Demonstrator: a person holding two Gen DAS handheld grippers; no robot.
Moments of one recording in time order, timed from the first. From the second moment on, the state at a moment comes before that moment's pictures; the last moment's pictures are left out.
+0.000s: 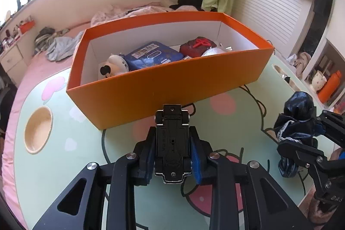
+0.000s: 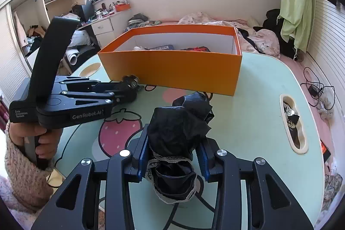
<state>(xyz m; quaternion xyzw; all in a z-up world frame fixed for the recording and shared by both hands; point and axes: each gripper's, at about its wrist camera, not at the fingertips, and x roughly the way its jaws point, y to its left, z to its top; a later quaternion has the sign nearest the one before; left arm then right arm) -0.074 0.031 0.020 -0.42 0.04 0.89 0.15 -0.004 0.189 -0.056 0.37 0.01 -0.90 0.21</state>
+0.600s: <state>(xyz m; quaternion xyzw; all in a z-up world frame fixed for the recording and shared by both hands) -0.114 0.017 0.115 -0.32 0.01 0.93 0.15 -0.081 0.169 0.022 0.31 0.01 -0.93 0.22</state>
